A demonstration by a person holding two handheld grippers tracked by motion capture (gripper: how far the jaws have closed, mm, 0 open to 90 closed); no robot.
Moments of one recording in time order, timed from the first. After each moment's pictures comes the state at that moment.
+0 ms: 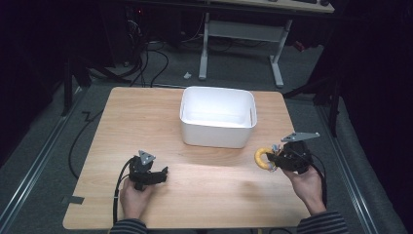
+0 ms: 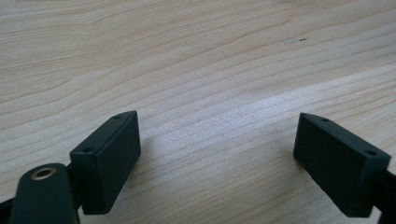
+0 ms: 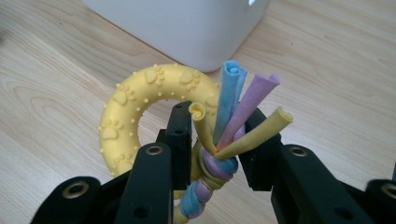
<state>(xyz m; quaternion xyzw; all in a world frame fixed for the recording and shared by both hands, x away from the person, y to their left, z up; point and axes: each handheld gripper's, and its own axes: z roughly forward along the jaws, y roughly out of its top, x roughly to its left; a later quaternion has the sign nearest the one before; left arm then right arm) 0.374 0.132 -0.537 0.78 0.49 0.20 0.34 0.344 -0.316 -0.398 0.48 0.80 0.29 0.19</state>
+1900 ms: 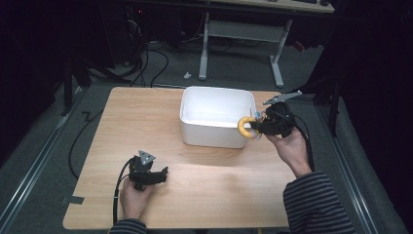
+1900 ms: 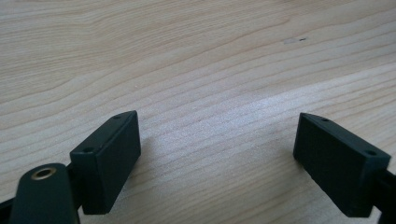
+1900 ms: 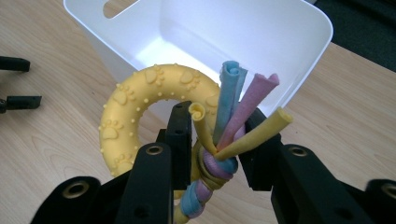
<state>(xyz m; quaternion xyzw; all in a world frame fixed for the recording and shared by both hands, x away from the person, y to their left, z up) 0.374 0.133 -0.537 0.78 0.49 0.20 0.34 0.414 -0.267 -0.330 0.45 0.82 0.30 0.18</state>
